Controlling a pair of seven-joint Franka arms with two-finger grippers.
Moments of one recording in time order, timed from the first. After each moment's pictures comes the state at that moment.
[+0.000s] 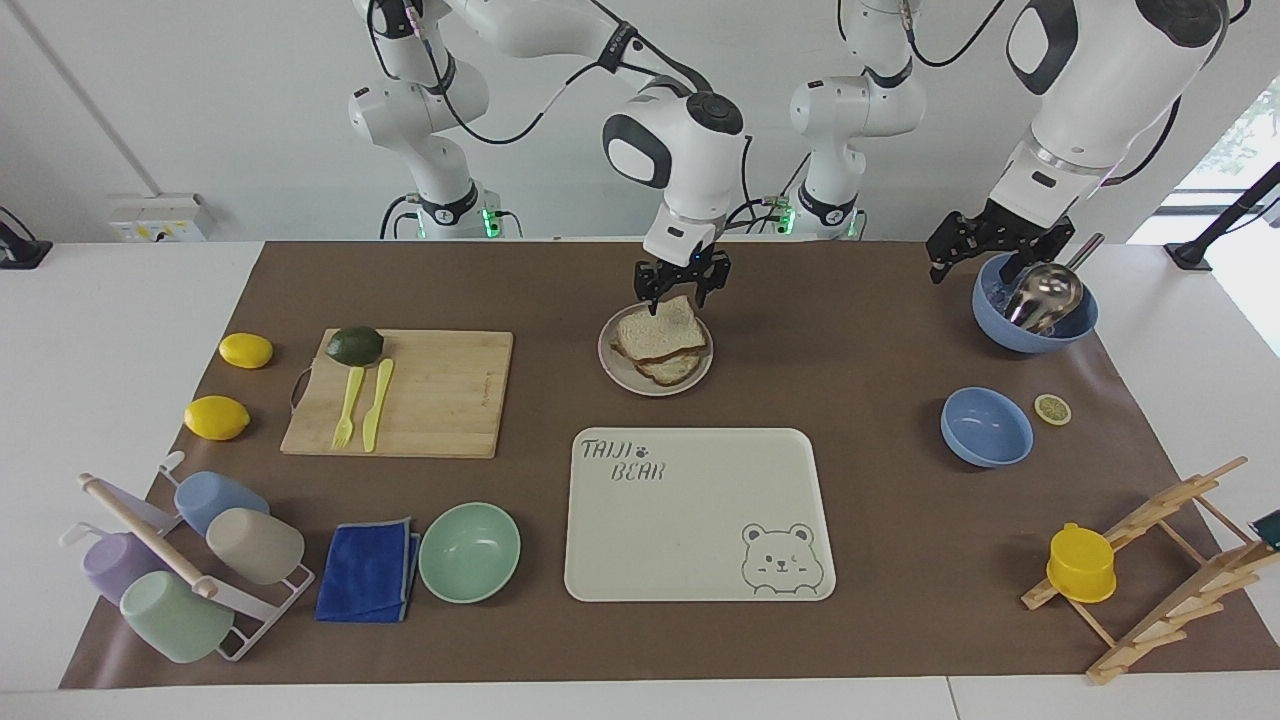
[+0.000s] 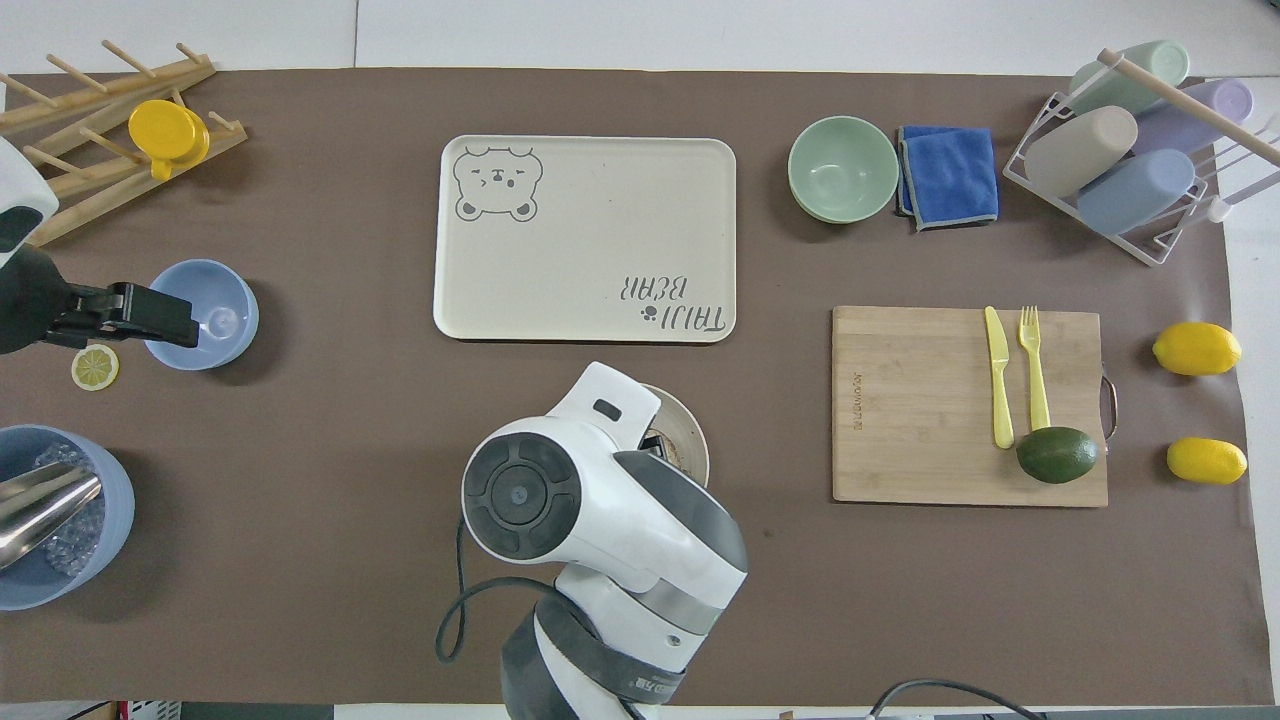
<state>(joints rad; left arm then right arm) -0.04 -0.06 -0.05 -1.69 -0.03 1.59 -0.02 0.42 0.25 0.41 -1.77 -0.19 1.96 0.70</state>
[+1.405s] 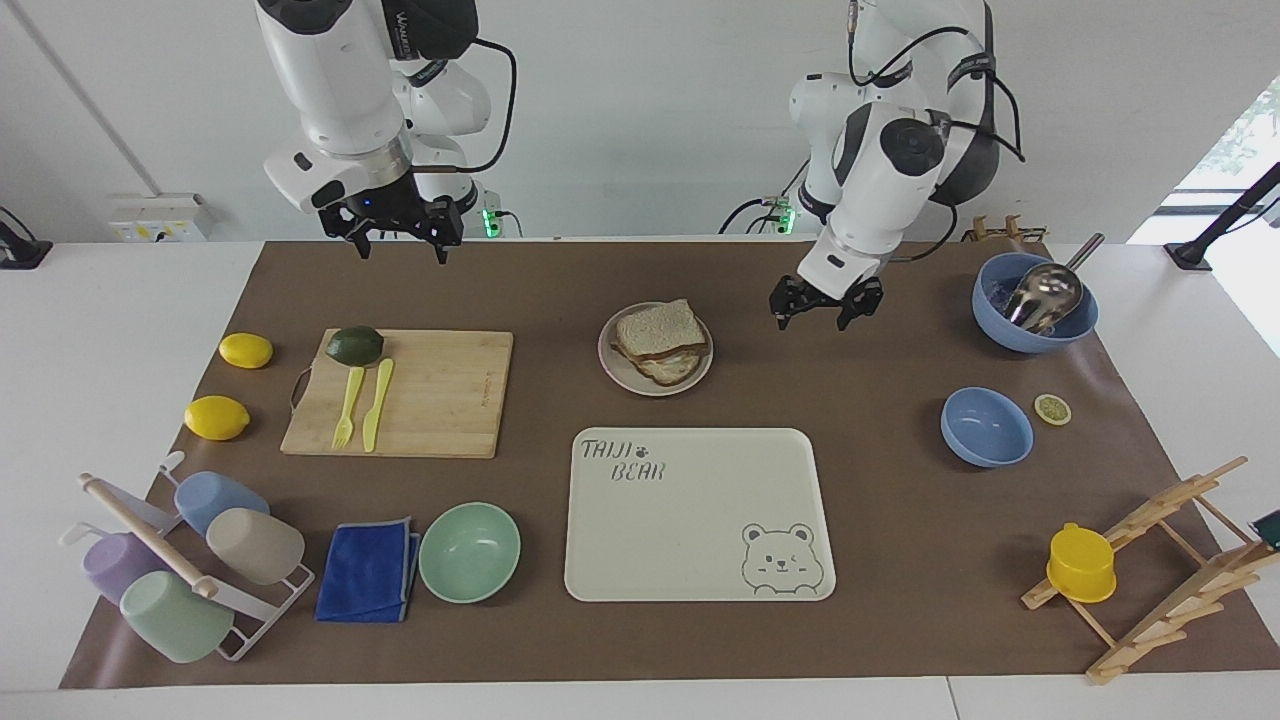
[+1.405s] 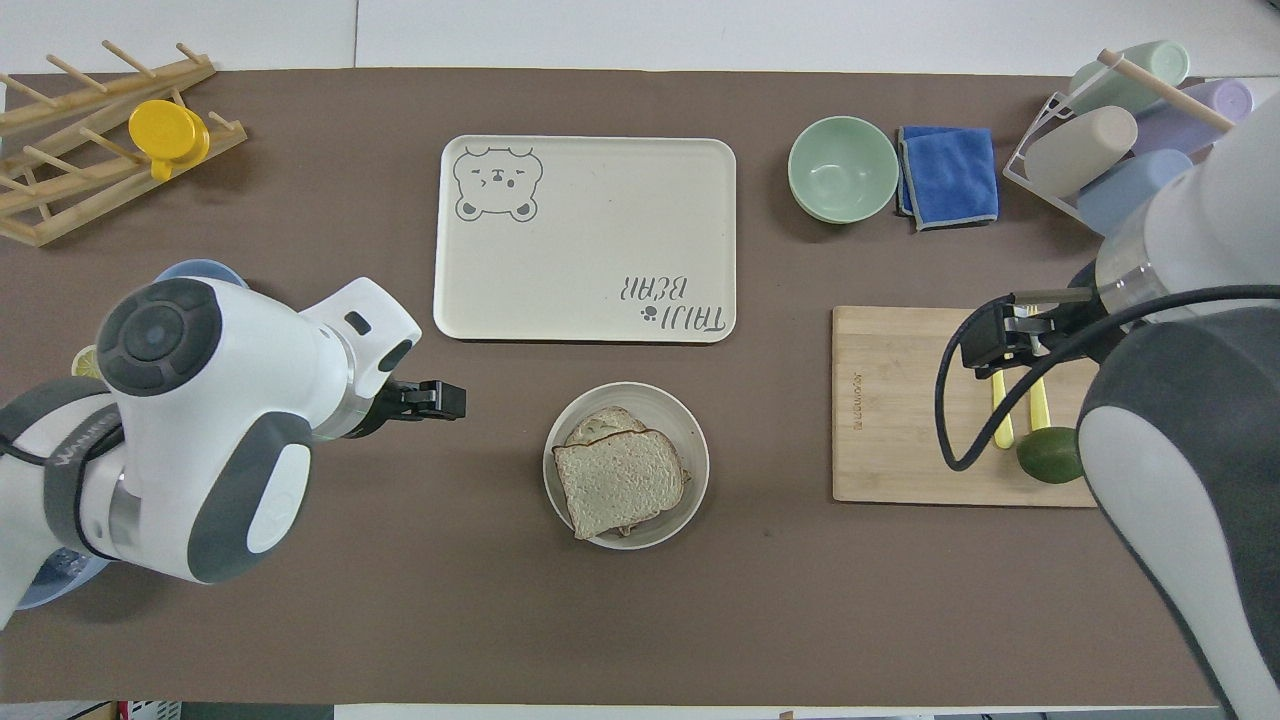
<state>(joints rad) -0.34 -0.07 -0.09 -2.17 -0.11 2.06 -0.29 -0.03 0.01 0.22 -1.57 -0.06 1.40 0.22</state>
